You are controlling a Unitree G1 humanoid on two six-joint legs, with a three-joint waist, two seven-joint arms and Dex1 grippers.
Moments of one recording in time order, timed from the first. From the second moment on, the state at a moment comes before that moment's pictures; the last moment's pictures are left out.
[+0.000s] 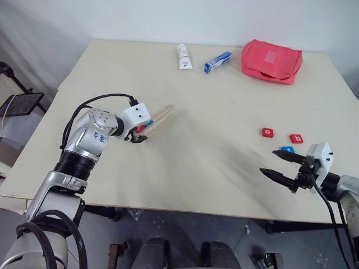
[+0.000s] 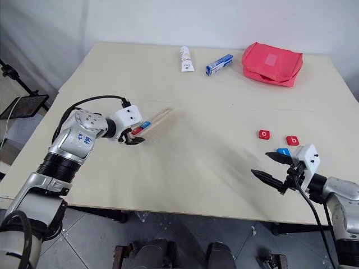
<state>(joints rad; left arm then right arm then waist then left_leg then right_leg) -0.88 0.64 -0.33 0.36 0.23 0.47 -0.84 -0.07 -0.77 -0.32 0.09 0.50 0.22 1.10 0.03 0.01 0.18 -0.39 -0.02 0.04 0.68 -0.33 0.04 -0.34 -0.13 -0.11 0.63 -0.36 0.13</state>
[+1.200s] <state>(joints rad) -1.01 0.65 -0.36 0.37 0.29 0.72 -0.91 -0.13 -0.77 -0.30 0.12 0.48 0.22 1.12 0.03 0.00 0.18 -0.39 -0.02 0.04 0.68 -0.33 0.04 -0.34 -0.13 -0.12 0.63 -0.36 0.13</state>
